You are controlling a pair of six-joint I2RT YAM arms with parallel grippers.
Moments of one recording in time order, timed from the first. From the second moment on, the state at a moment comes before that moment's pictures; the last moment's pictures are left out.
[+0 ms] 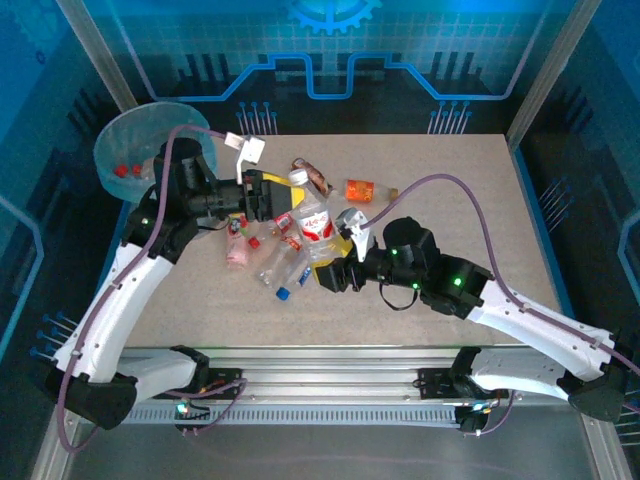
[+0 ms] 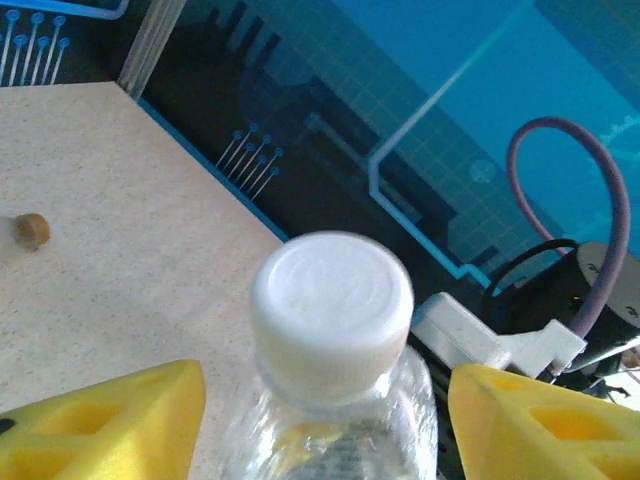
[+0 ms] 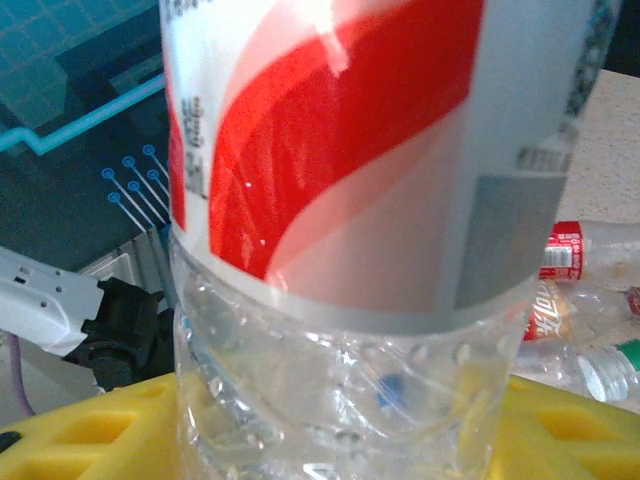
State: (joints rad) left arm -0.33 1.15 1.37 -0.44 0.89 -0.48; right arm 0.96 1.04 1.02 -0.34 -0.16 0.24
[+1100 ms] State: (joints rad) left arm -0.38 1.10 1.37 -0.49 0.75 -0.48; right arm 0.99 1.04 1.05 -0.37 -0.20 0.23
